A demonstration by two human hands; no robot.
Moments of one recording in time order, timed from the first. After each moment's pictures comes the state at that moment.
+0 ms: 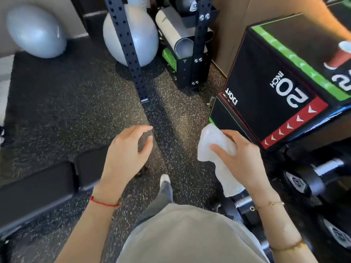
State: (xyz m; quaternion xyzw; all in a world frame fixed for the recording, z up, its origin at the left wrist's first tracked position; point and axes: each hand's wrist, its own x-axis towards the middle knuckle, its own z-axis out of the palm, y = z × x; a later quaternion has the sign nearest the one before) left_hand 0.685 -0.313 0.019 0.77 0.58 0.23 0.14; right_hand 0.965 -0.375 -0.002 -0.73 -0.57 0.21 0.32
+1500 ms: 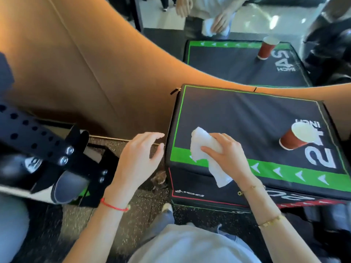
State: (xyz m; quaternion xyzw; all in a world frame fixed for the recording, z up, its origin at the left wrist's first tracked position) left_hand 1.240 0.431 0.044 0.96 0.09 0.12 0.23; right_hand 1.360 0.197 -0.011 -0.92 -0.18 0.05 0.35
